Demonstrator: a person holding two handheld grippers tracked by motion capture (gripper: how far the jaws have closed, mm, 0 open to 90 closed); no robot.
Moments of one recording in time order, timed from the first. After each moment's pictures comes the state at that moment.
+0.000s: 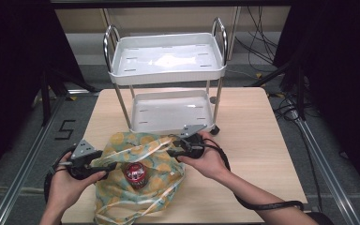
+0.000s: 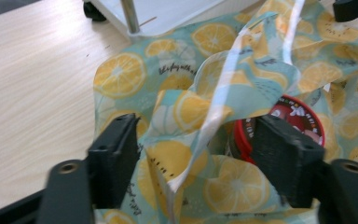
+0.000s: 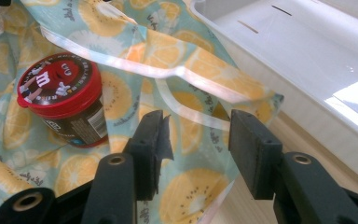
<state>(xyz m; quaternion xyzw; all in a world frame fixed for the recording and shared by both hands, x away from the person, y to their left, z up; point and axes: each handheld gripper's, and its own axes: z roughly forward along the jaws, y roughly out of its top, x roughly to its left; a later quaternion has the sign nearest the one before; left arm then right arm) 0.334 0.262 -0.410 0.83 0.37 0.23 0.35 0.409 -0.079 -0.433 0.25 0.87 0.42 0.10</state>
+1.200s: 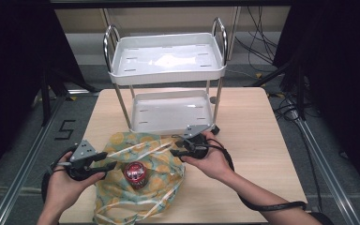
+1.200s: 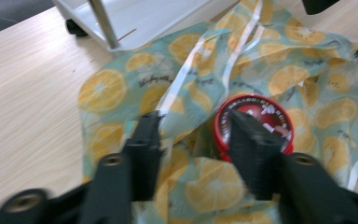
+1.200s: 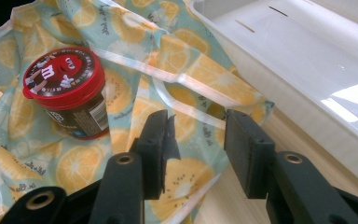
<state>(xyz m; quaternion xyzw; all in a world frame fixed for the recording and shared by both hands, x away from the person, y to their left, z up) 0.328 0.252 -0.400 0.84 0.35 0.22 0.36 0.406 -0.089 -0.429 0.24 0.87 0.42 0.10</state>
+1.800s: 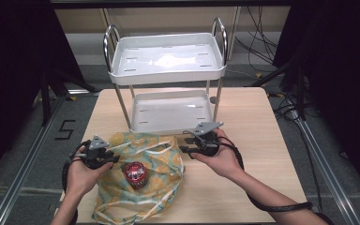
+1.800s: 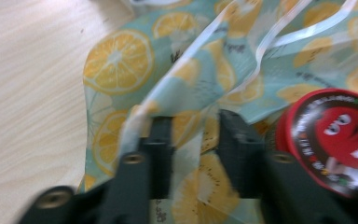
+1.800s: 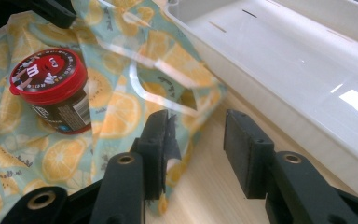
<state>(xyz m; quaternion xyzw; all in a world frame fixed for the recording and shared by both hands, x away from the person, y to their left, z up) 0.365 0.249 -0.437 0.82 0.43 0.20 0.32 0.409 -0.118 -0.422 0.26 0.86 0.42 0.12</state>
